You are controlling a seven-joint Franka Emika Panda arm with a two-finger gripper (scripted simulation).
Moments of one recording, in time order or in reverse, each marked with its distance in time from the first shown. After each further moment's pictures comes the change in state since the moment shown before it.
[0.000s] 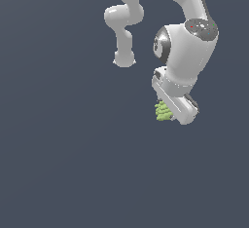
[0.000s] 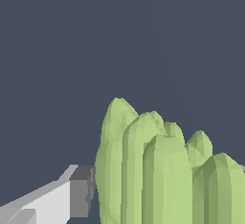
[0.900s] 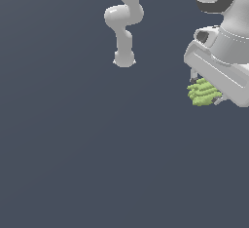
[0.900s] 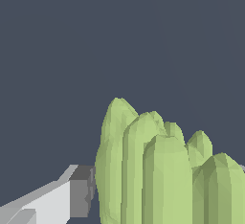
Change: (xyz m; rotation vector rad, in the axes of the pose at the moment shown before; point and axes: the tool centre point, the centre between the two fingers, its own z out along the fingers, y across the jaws) arm -0.051 -0.055 -0.135 0.000 -0.002 -0.001
